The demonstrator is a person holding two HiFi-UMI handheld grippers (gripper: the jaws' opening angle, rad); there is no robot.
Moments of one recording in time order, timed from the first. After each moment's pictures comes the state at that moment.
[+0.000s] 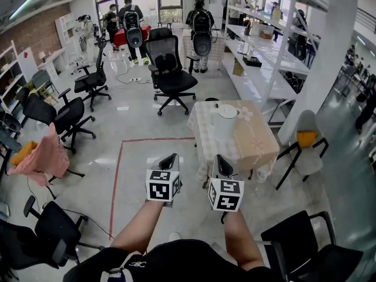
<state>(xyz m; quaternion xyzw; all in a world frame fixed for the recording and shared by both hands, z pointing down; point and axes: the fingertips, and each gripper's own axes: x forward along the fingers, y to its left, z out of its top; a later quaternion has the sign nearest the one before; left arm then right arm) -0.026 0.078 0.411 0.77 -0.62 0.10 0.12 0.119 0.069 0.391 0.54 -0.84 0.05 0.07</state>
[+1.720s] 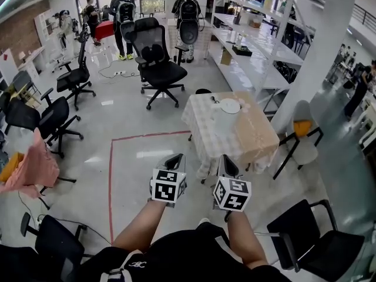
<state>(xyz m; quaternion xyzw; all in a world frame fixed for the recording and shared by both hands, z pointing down) -0.073 0.031 0.454 0.82 -0.54 0.12 0.13 0.069 0.032 0.428 0.60 -0.79 0.11 0.06</state>
